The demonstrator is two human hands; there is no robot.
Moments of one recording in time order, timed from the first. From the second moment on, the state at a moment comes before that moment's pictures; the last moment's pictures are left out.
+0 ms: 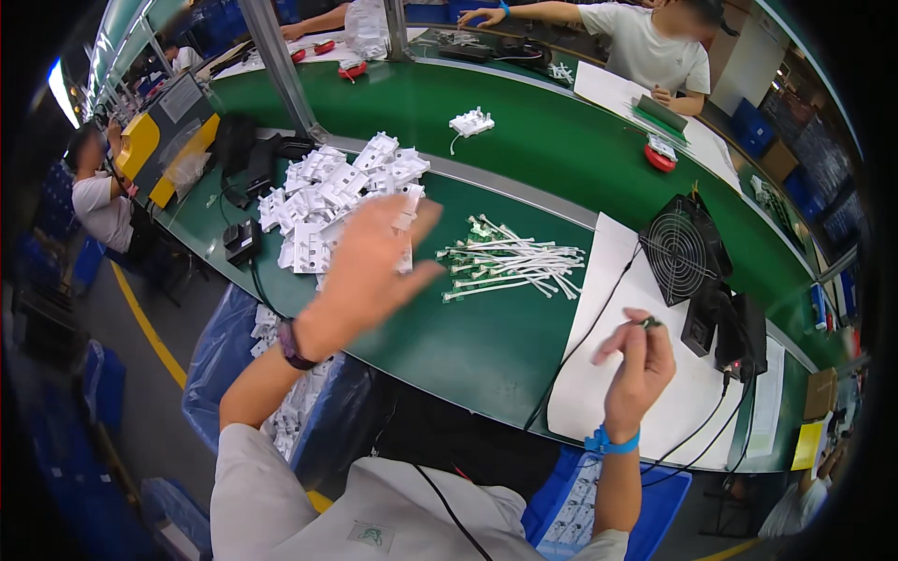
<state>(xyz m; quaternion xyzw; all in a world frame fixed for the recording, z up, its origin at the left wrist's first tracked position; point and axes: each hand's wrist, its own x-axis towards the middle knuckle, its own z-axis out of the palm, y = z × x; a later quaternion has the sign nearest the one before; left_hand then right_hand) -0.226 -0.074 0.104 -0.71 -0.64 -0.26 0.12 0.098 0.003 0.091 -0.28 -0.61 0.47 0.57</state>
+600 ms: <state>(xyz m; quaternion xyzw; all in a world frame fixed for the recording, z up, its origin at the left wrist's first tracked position) -0.220 -0.128 0.066 -0.48 -0.79 -0.37 0.12 0.075 0.006 0.075 -0.33 -0.57 0.60 0.45</state>
